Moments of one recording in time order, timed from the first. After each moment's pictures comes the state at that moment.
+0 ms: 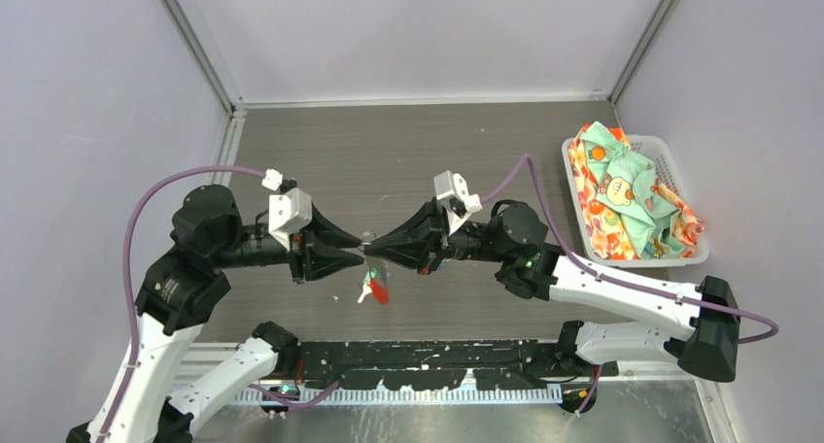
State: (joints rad) left arm -0.53 0.73 1.25 -0.74 0.86 0.10; right arm 1.10 1.14 0.90 0.62 -0.46 0.30
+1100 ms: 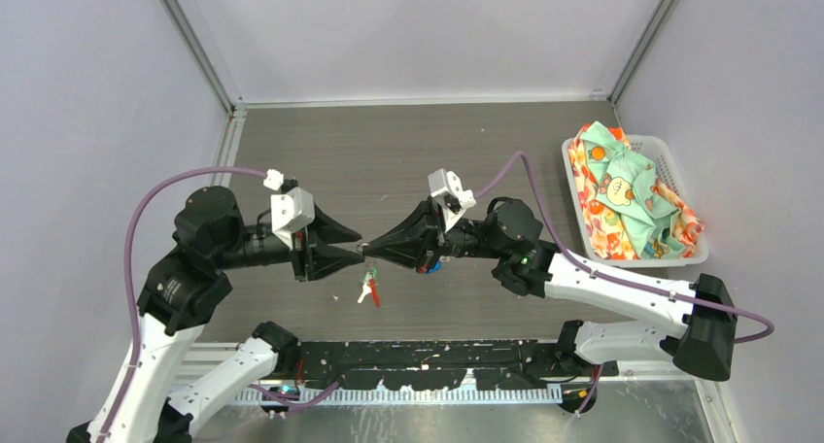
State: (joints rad) left arm -0.53 0.72 1.25 -0.72 0.84 0.11; right arm 1.09 1.16 0.90 0.63 -0.50 0.33
